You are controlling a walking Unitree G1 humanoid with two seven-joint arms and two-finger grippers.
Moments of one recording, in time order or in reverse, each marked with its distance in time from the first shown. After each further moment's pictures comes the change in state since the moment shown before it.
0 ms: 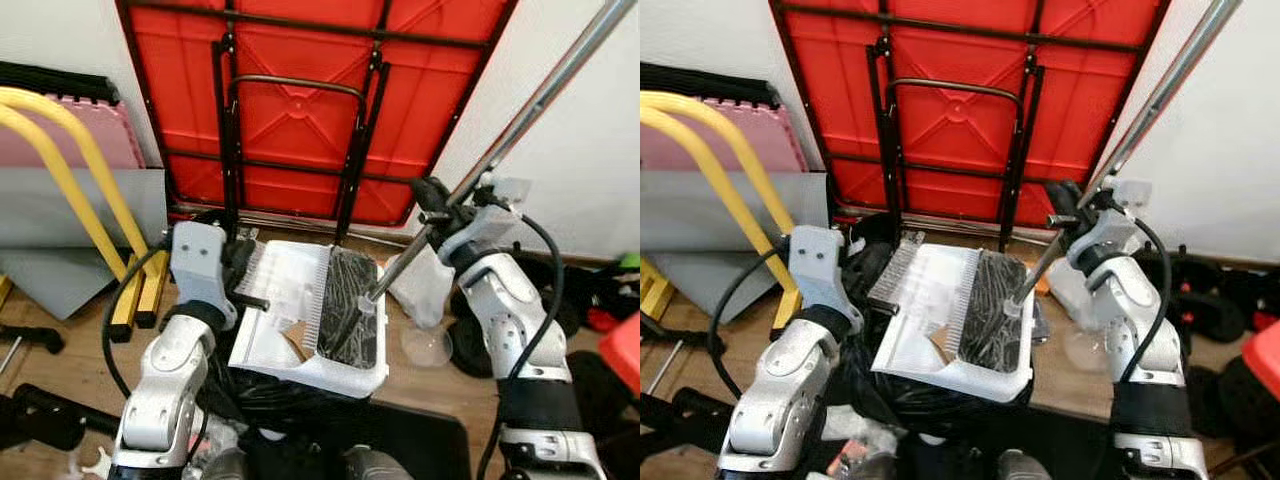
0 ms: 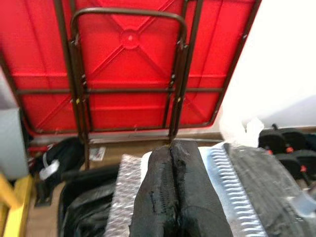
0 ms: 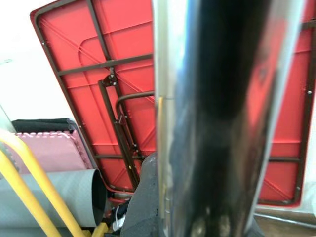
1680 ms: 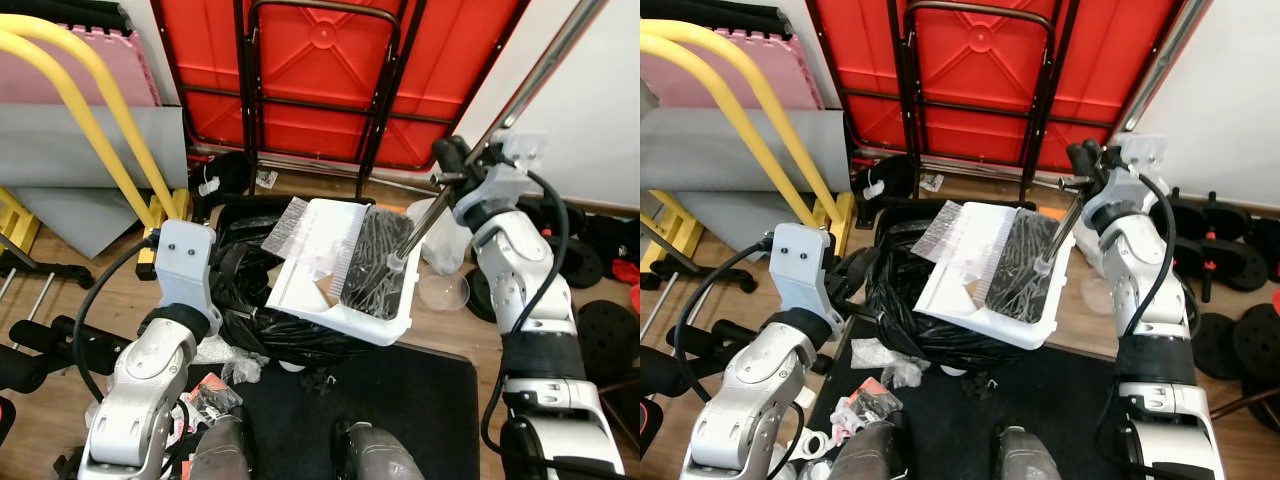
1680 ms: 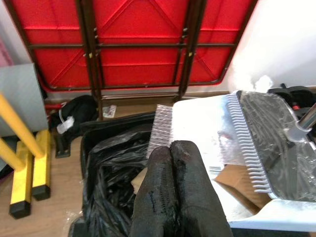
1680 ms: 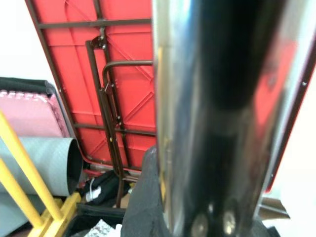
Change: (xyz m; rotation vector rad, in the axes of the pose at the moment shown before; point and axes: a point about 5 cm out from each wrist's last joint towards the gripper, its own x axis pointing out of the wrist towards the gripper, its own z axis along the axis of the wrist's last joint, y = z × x) left arm -0.019 0.000 0.013 0.013 0.028 -0.030; right arm 0.035 -0.012 0.039 -0.245 -0.064 -0.051
